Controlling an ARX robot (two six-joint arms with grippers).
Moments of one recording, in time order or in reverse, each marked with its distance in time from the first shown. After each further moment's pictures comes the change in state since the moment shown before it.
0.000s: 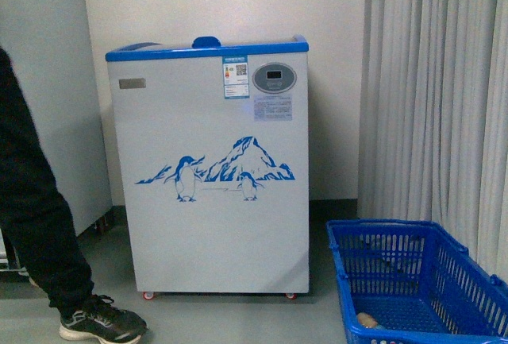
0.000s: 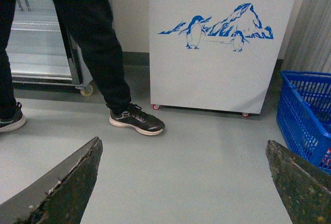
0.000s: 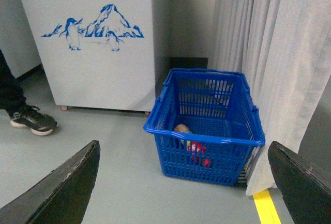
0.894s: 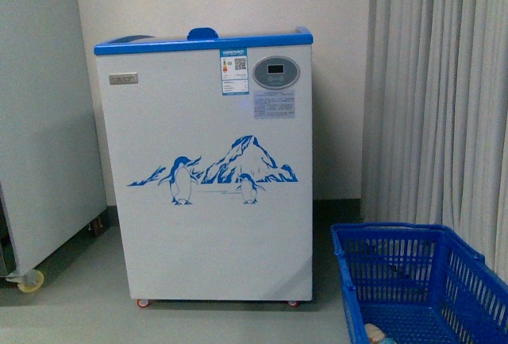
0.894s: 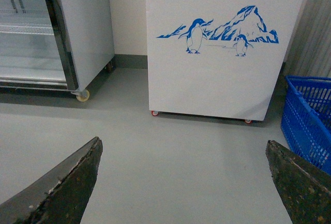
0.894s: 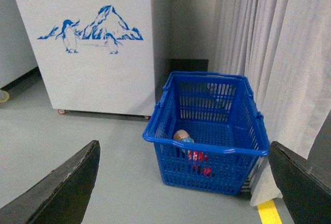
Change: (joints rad) left arm 0.000 0.000 0.000 0.000 0.000 0.000; right arm 0.000 0.000 0.000 0.000 0.000 0.000
